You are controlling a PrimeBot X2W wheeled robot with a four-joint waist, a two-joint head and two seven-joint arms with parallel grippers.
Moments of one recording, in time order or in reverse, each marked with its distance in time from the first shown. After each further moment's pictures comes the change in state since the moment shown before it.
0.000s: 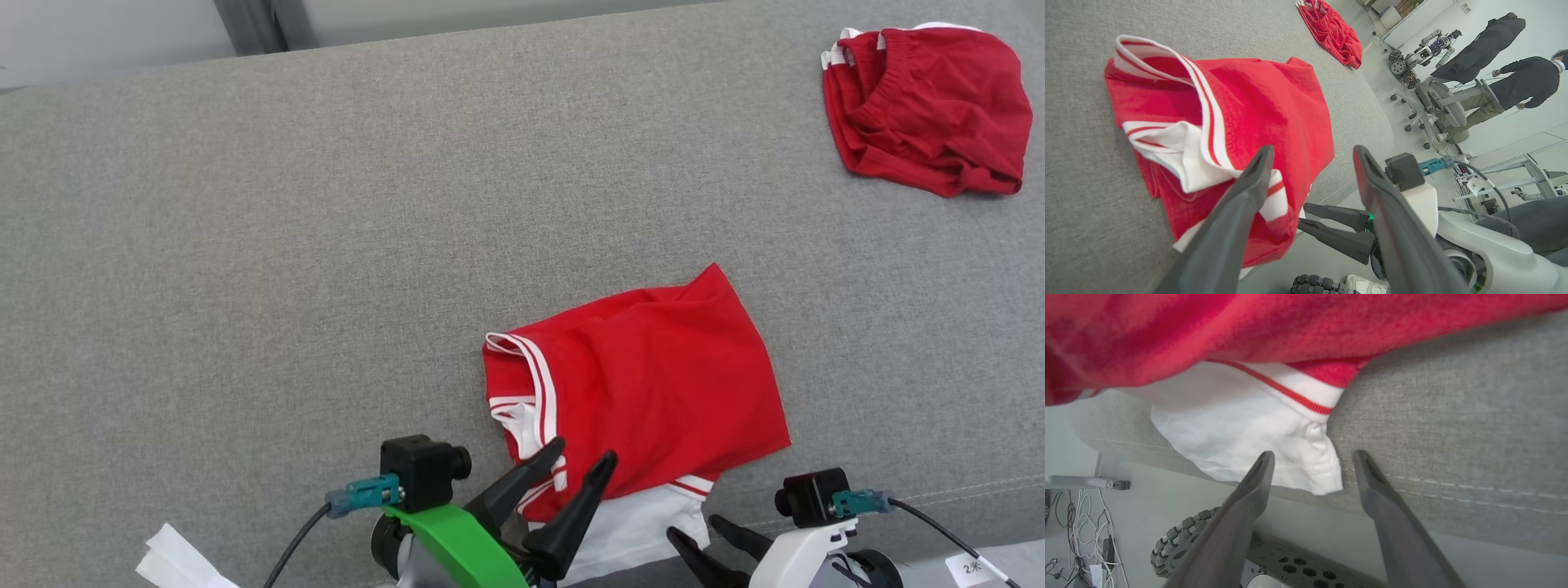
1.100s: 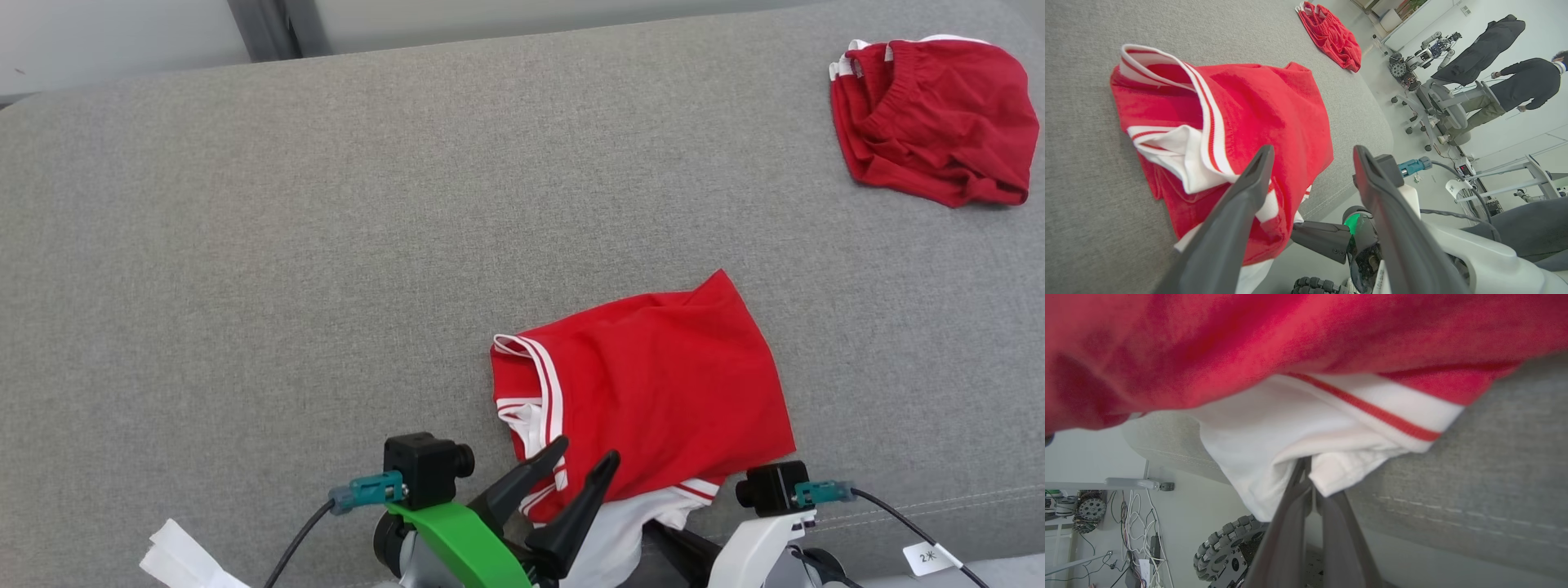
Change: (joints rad) left arm -0.007 -0.007 -0.002 0.002 -0.002 0.000 0.009; right arm -0.061 0.109 0.016 0.126 0.058 0.074 -0.020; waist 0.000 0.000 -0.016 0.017
